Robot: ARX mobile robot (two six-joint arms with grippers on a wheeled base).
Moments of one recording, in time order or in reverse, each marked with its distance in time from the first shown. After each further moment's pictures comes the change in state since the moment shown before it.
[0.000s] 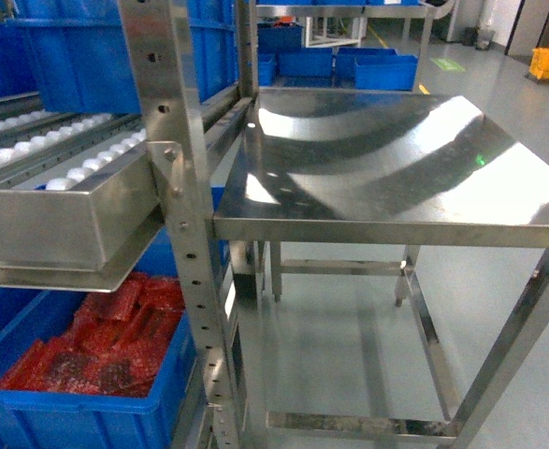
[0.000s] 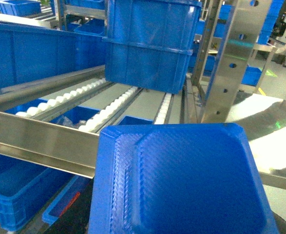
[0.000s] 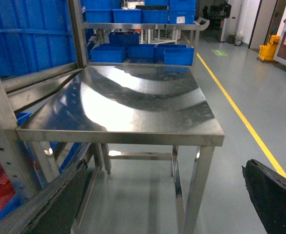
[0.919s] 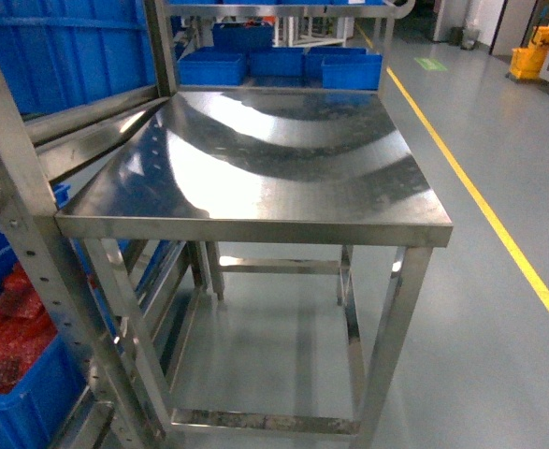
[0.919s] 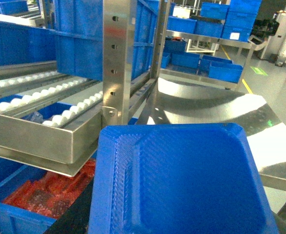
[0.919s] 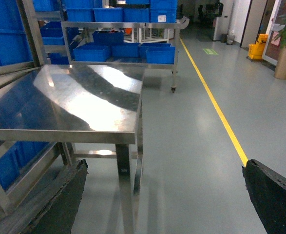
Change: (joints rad) left arm 0.000 0.000 0.000 0.002 0.001 0.000; right arm 0.000 0.000 0.000 -0.002 0.000 0.000
